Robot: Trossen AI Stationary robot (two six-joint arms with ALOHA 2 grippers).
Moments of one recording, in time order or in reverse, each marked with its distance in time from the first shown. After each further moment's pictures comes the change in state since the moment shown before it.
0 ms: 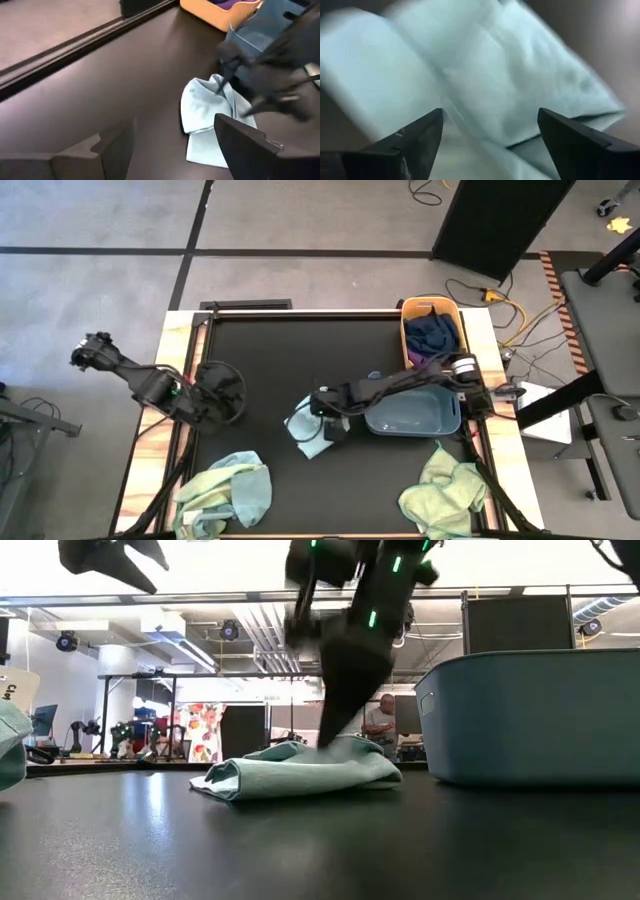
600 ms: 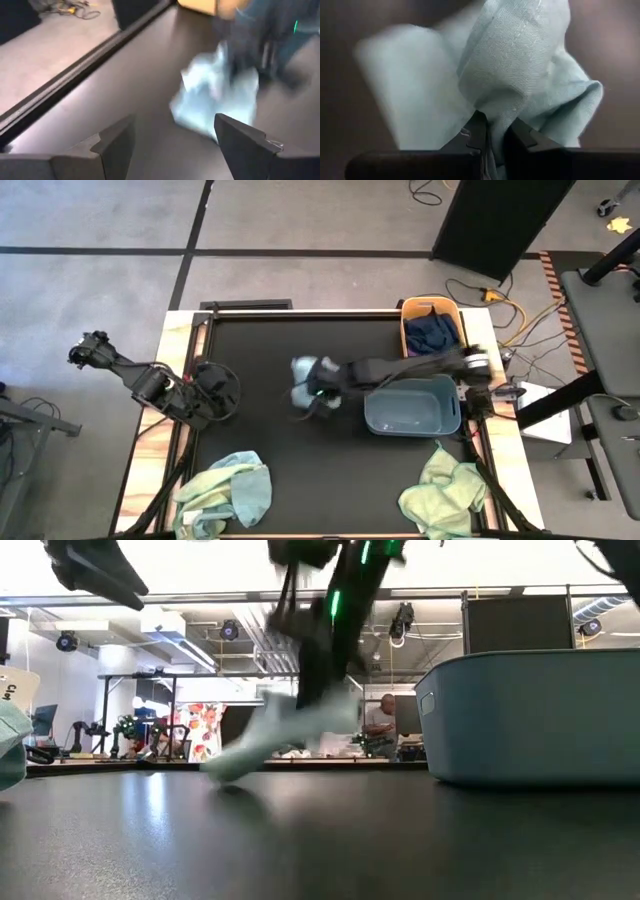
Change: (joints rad) left arm -0.009 -0.199 -0.164 0.007 -0.022 0.226; right arm -0.060 0.081 0.185 -0.103 0.125 0.306
